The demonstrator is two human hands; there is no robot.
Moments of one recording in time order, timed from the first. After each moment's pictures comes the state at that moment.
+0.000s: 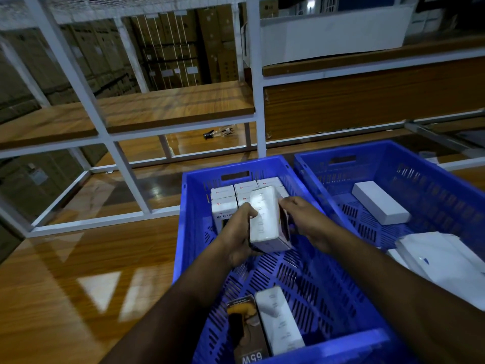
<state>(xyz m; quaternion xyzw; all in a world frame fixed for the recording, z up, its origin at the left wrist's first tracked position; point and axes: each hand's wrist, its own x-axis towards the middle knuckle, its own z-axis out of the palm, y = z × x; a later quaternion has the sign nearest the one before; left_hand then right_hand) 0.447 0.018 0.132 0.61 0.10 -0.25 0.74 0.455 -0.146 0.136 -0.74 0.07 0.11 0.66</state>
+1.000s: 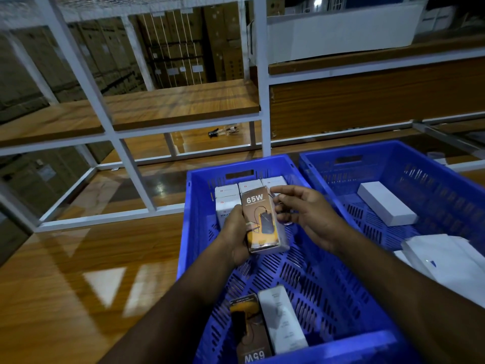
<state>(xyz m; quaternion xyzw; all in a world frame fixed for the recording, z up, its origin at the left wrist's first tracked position) 0.451 0.020 0.130 0.53 0.17 -0.20 0.81 0.441 -0.146 0.153 -0.63 -0.06 0.06 0.77</state>
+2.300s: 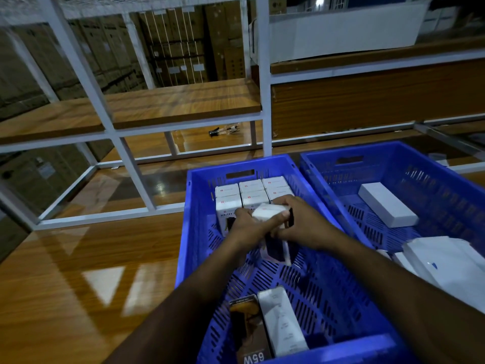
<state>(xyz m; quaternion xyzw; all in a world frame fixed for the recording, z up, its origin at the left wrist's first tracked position) 0.453 0.015 0.120 0.77 0.05 -0.12 0.63 0.447 -0.149 0.134 -0.89 -0.13 0.02 0.43</state>
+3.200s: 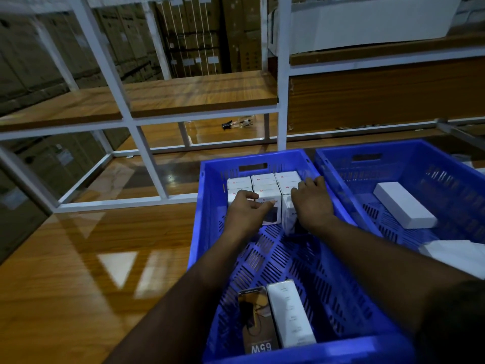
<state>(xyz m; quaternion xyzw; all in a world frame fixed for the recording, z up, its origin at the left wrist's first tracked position) 0.454 0.036 0.130 0.81 0.06 0.02 0.59 0.510 -0.131 0.111 -0.97 -0.09 -0.10 -0.19</state>
